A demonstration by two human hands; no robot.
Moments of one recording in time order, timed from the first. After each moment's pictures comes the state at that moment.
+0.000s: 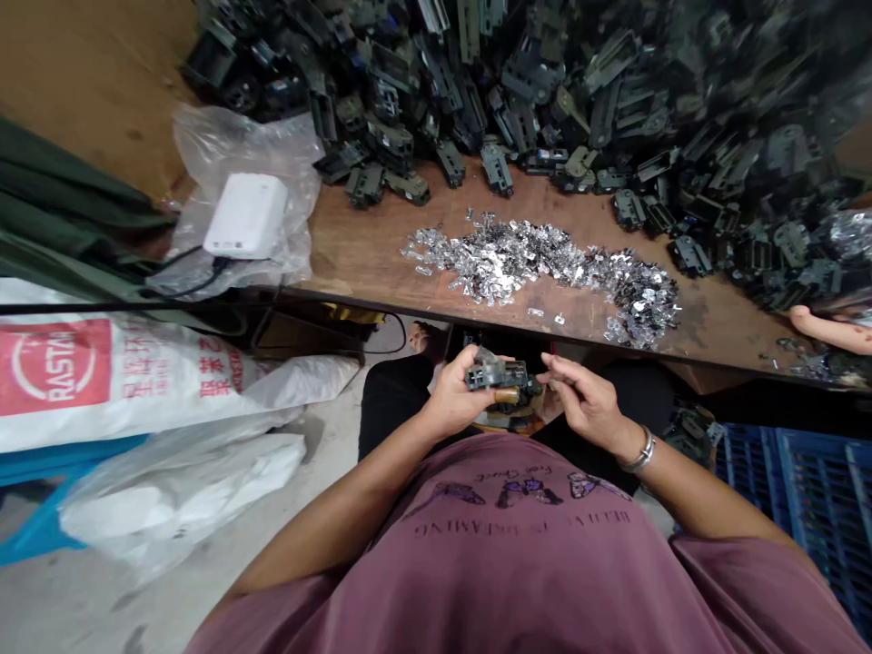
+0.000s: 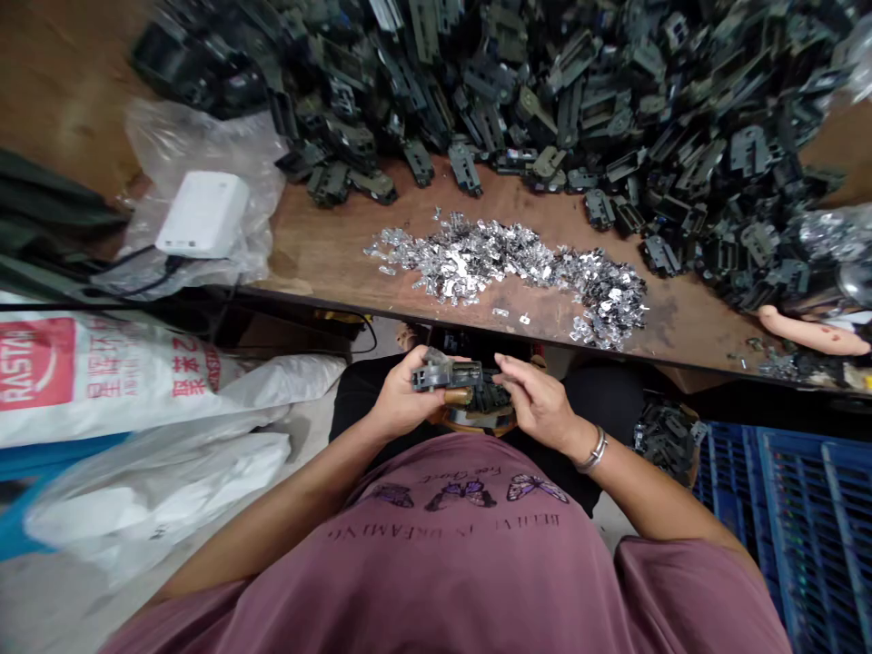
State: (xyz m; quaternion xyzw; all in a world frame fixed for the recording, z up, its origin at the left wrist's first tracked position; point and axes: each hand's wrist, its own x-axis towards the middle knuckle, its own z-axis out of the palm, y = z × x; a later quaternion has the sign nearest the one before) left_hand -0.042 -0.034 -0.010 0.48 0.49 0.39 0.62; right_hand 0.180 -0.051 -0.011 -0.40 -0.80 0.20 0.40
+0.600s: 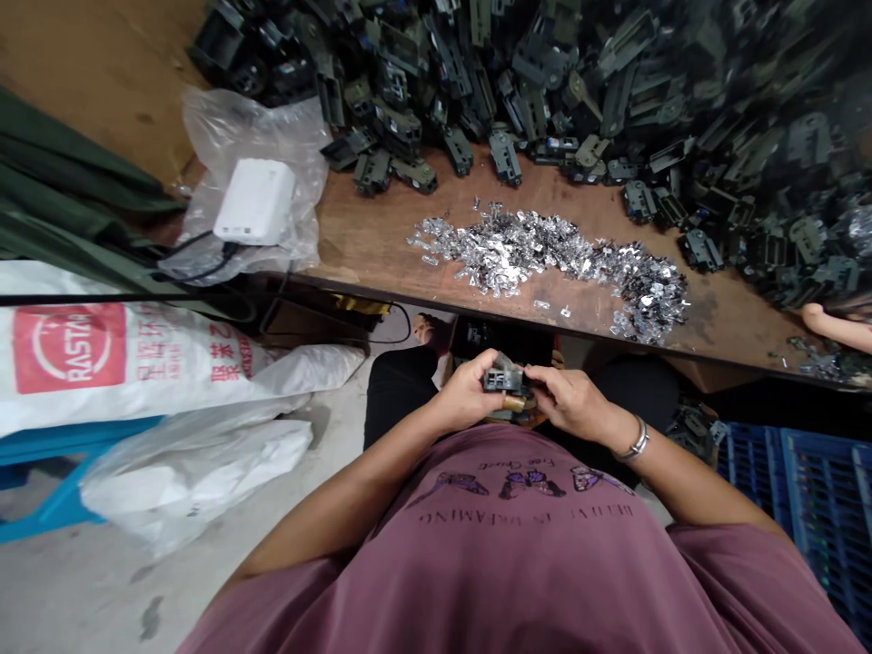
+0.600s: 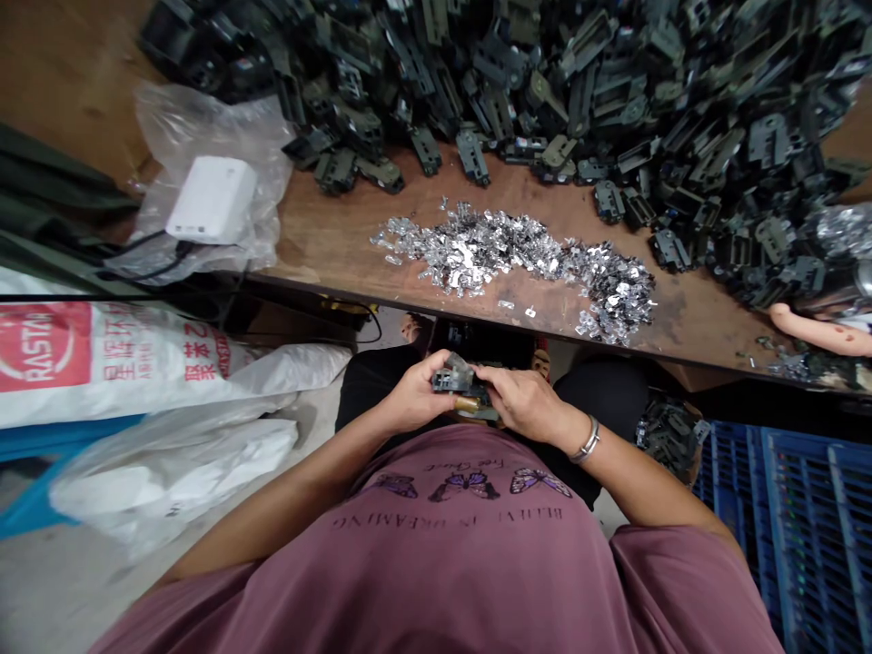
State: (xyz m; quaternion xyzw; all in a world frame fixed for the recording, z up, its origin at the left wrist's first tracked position) left_hand -0.043 -0.040 -0.015 0.53 0.46 0.31 0.64; right_hand 0.167 -0.045 -0.012 -0.32 -0.89 0.13 0.29
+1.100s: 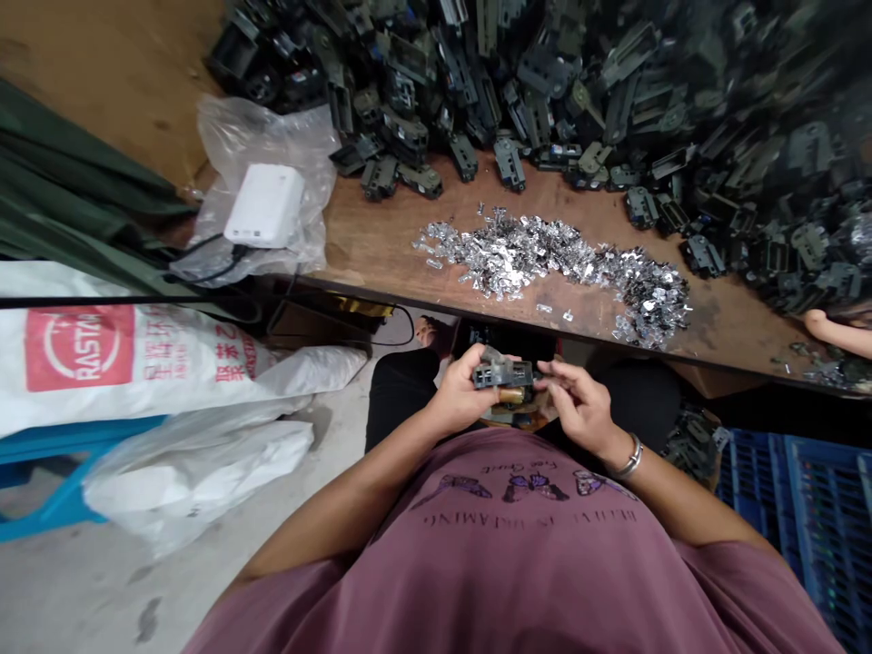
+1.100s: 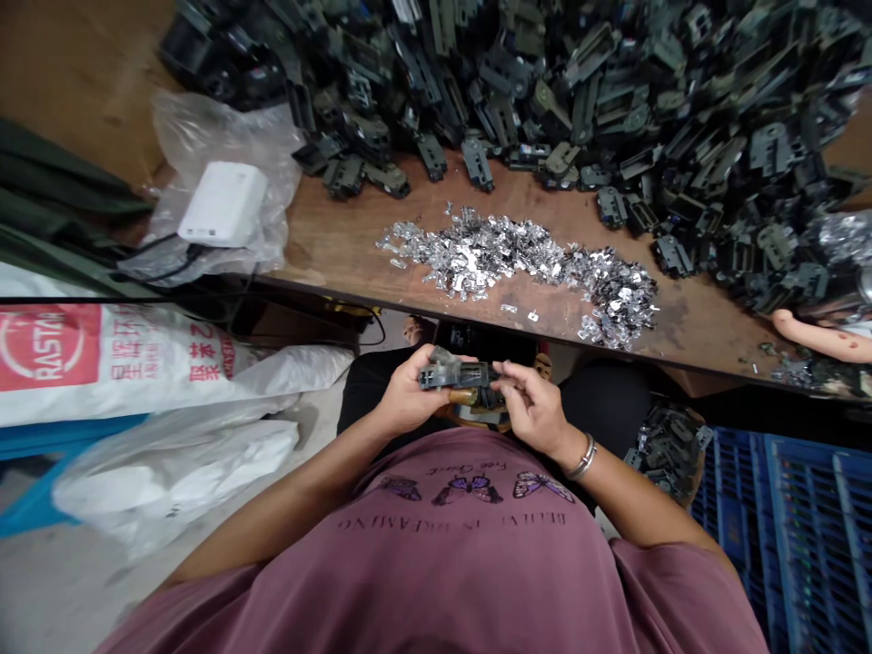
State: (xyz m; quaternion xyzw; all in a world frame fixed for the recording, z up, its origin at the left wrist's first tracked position) left_hand -0.046 -0.042 -0.011 0.48 0.47 0.39 0.62; right_hand 0.164 -0.067 -0.027 -0.45 -0.67 0.39 0.45
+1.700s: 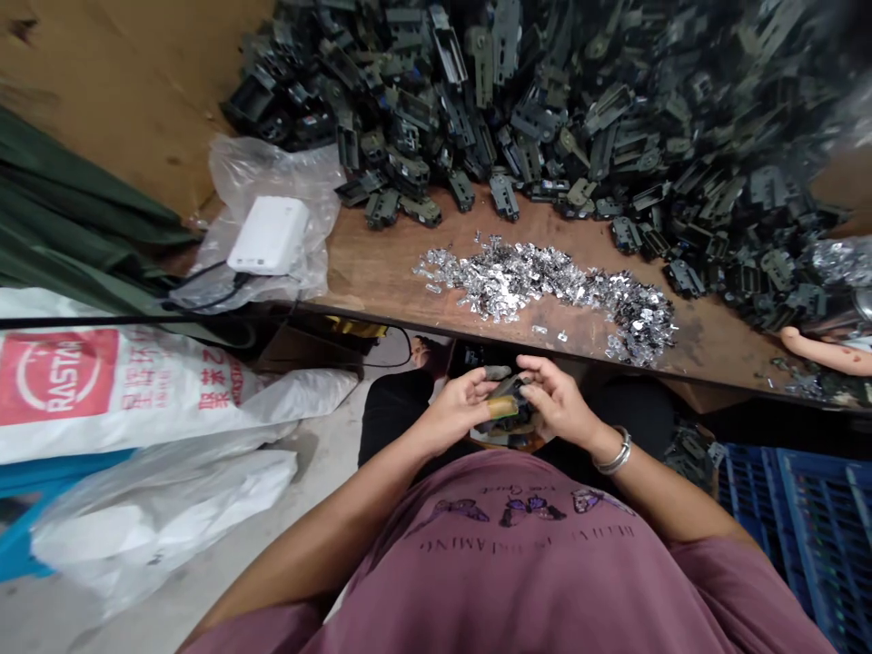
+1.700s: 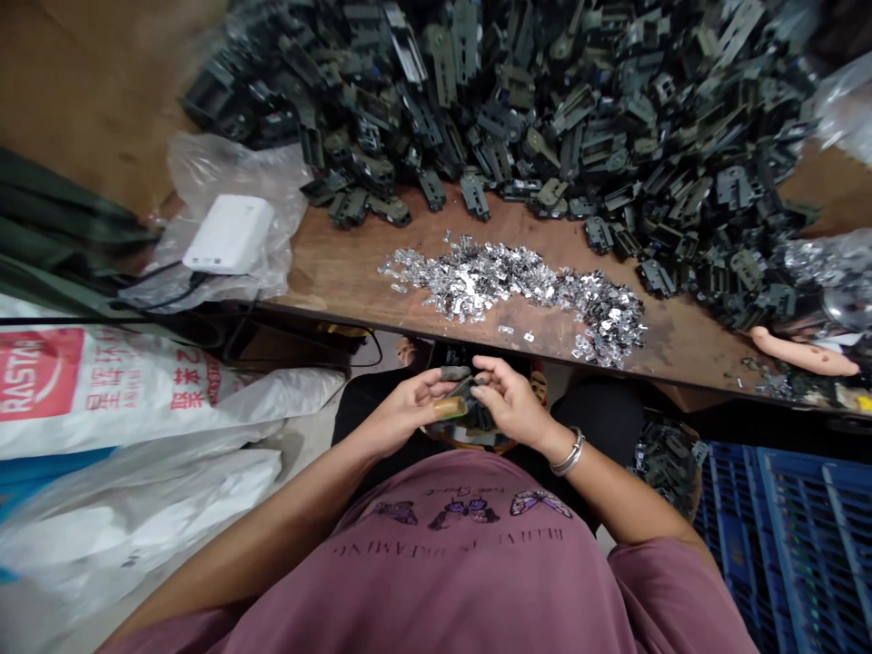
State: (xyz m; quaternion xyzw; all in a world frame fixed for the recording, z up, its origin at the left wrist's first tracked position) left_hand -0.060 -0.035 -0.003 0.39 0.41 0.34 0.75; right_hand 0.143 -0.029 -0.011 -0.44 -0.62 0.53 0.37
